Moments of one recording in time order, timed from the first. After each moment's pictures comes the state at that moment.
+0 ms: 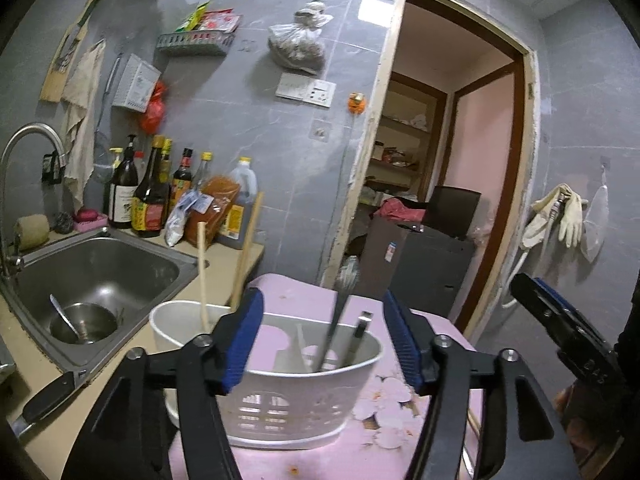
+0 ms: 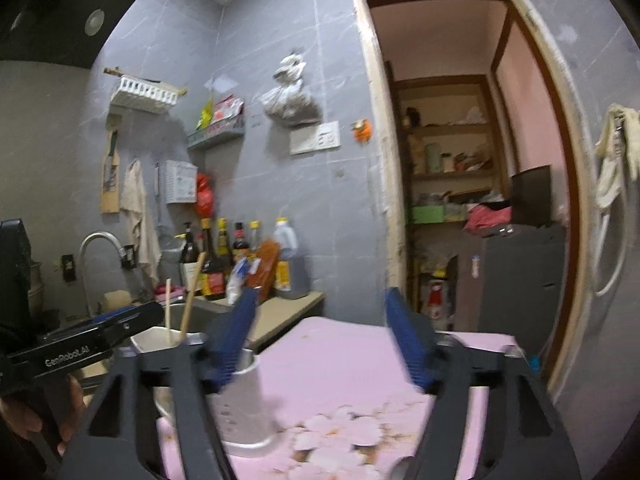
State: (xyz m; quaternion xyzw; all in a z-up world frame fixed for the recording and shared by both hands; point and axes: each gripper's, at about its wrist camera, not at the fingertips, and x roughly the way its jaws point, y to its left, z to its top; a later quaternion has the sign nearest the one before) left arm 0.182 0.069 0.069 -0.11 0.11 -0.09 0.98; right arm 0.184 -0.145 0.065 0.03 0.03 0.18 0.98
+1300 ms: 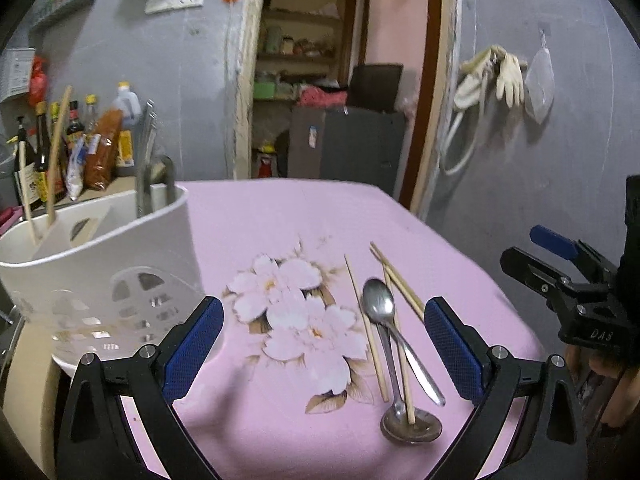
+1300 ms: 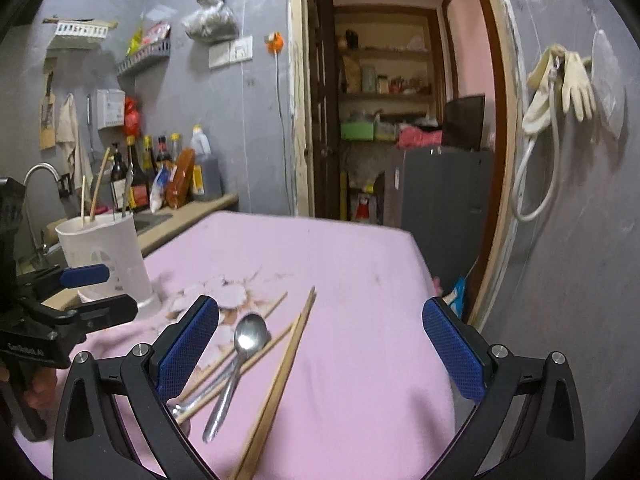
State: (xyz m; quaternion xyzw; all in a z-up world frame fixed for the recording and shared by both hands) left arm 0.206 -0.059 -0.003 0.02 0.28 -0.23 0.93; right arm 0.170 -0.255 -0.002 0.00 0.20 0.08 0.98
